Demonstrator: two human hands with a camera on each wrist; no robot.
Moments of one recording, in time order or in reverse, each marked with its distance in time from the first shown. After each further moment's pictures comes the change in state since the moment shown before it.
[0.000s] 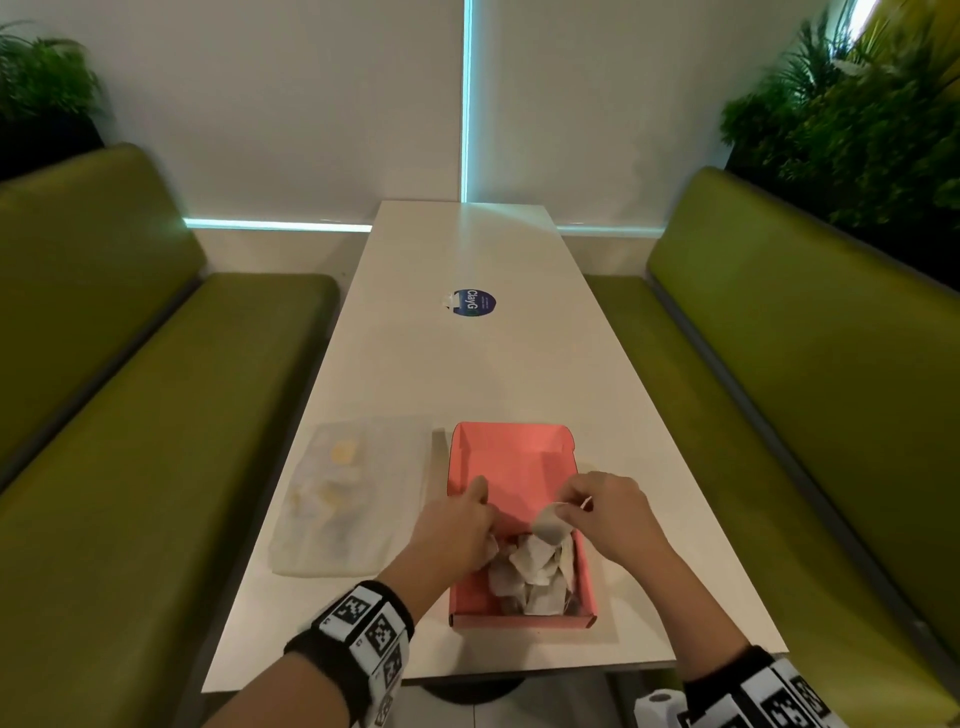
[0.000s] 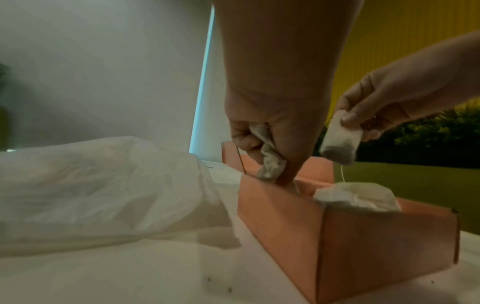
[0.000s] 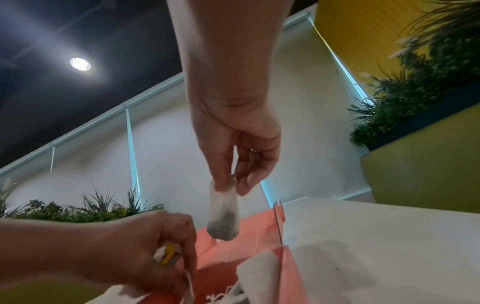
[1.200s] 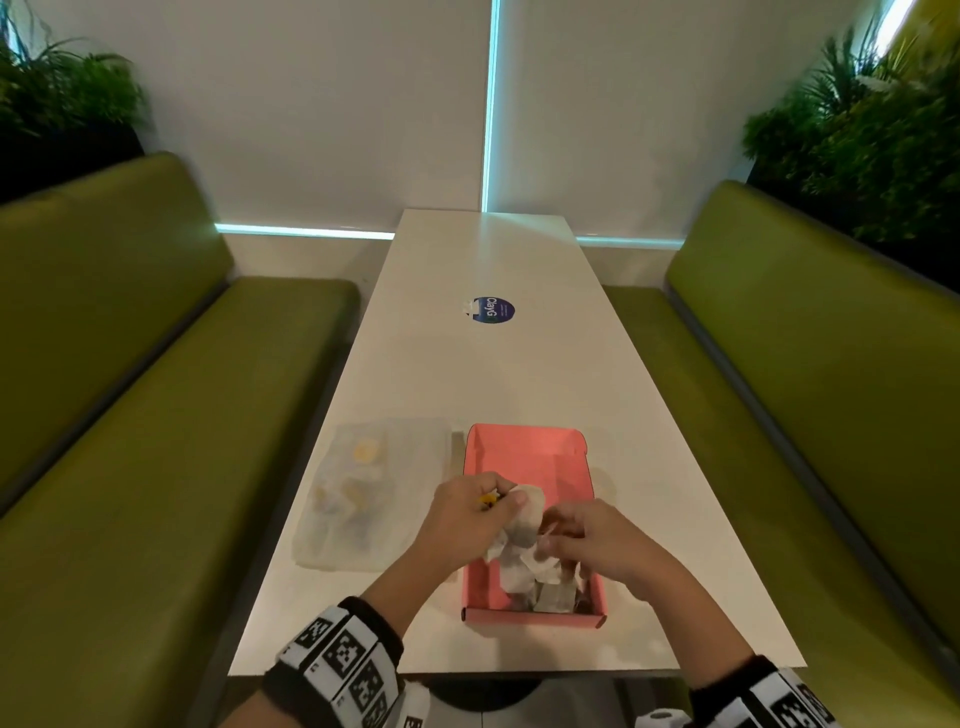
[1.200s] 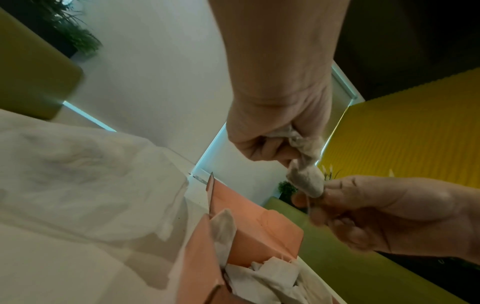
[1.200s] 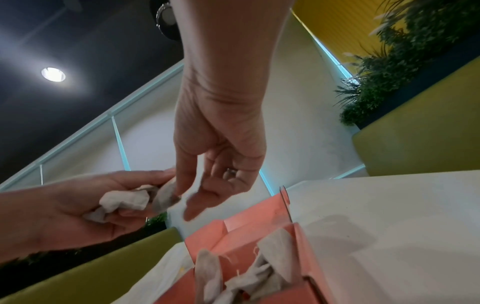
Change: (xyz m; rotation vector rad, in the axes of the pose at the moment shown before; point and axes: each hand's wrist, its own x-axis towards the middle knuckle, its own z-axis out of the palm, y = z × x) left_hand -0.034 -0.001 -0.026 -1.191 0.396 -0.118; right_hand -0.013 -0.017 0.010 0.482 -0.413 0.050
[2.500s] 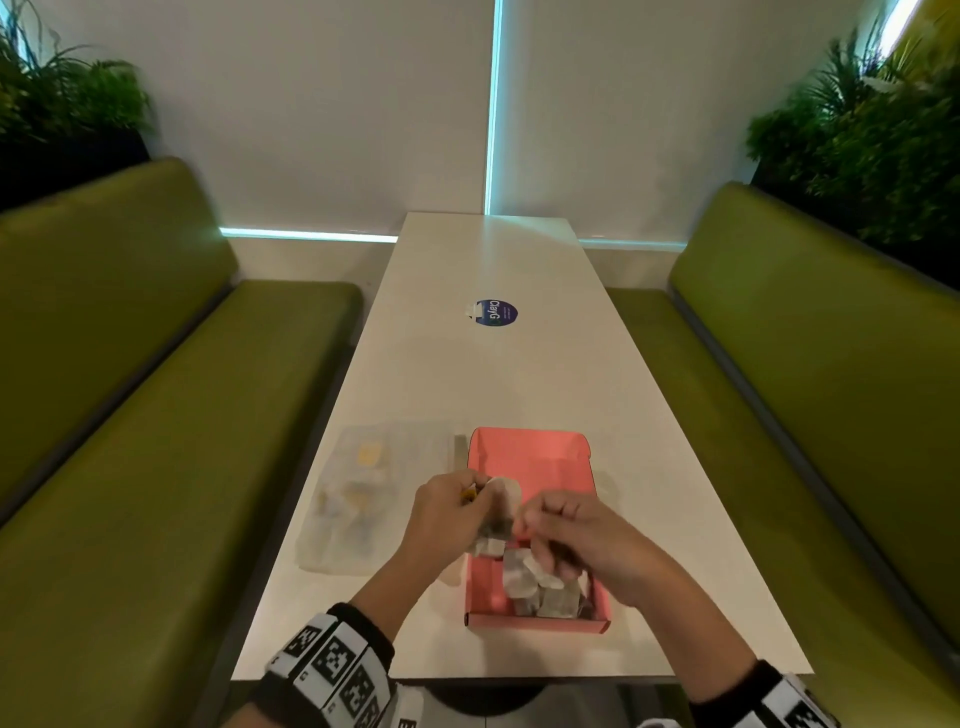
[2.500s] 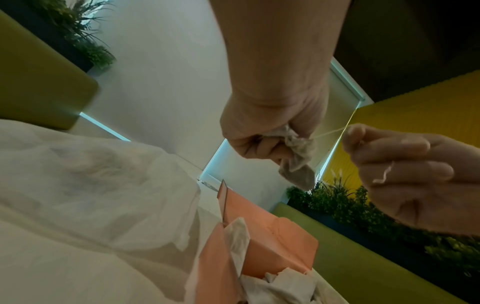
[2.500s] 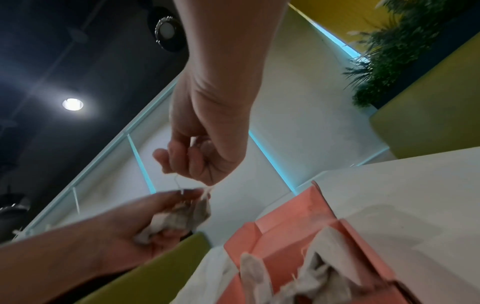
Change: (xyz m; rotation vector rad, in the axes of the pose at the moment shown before) left_hand 0.003 -0.007 -0.014 -0.017 0.092 -0.087; right_hand -0.010 -0.026 0.010 0.338 -0.100 -0.158
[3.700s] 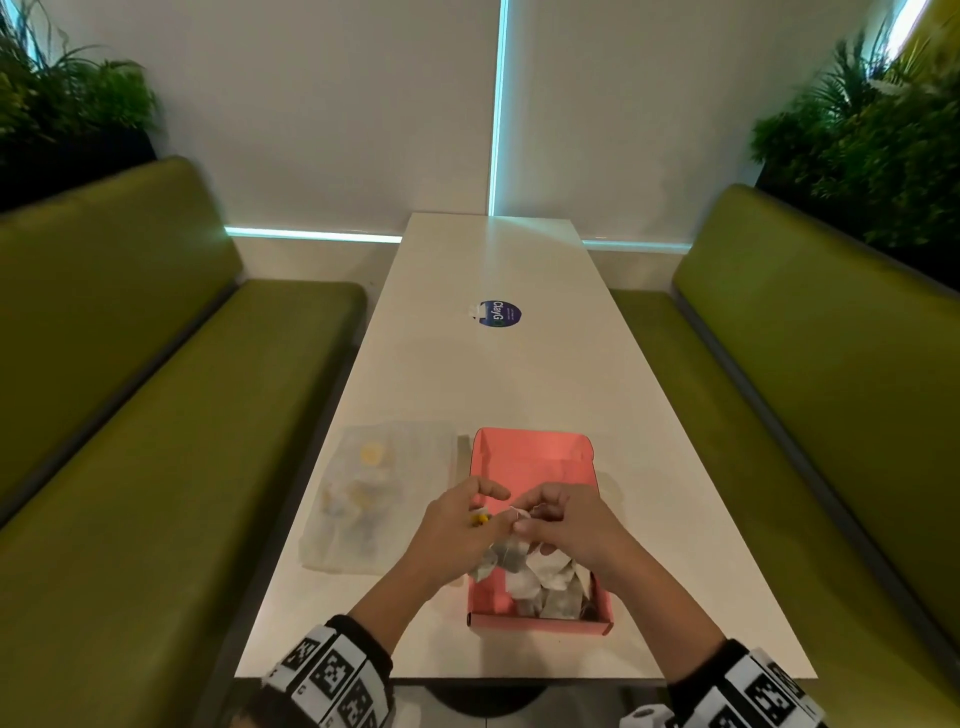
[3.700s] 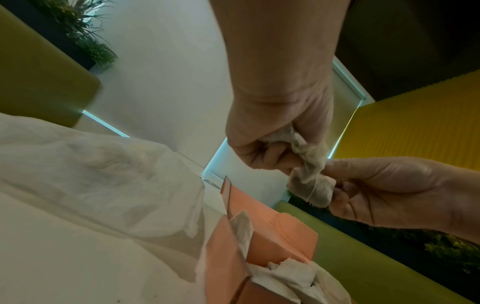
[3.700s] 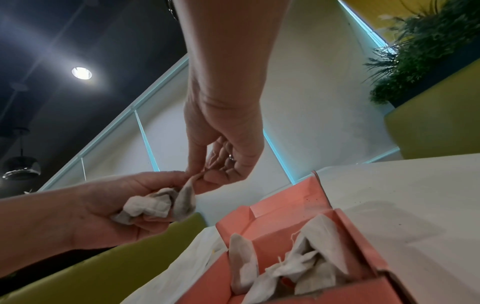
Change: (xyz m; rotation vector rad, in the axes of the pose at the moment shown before) left_hand -0.012 -0.003 0.001 0.004 -0.110 -0.025; right_hand 0.028 0.017 0.002 -0.157 0.223 0.021
